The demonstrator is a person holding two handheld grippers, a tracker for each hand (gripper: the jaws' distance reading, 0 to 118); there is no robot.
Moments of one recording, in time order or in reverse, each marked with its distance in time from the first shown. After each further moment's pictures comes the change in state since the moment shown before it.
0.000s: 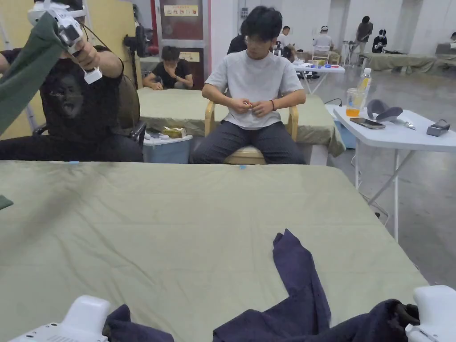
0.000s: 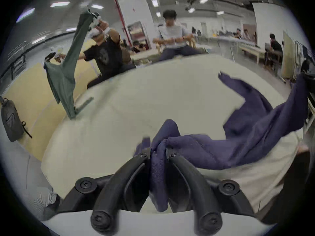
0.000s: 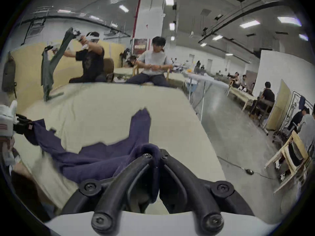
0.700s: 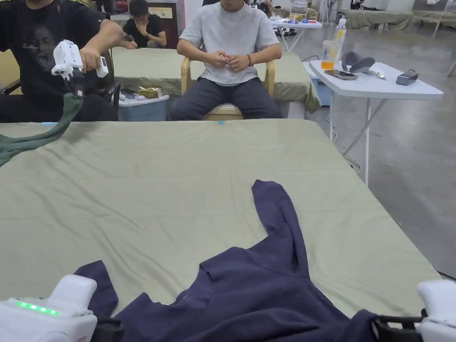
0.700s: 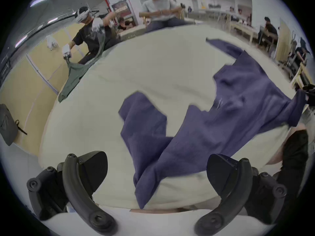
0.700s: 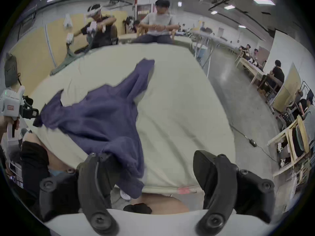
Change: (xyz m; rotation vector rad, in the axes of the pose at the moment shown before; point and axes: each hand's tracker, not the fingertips) left arm 0.005 -0.030 0.018 -0.141 -0.090 -0.024; right arm 0.039 -0.071 0.053 -0.238 0.076 -0.044
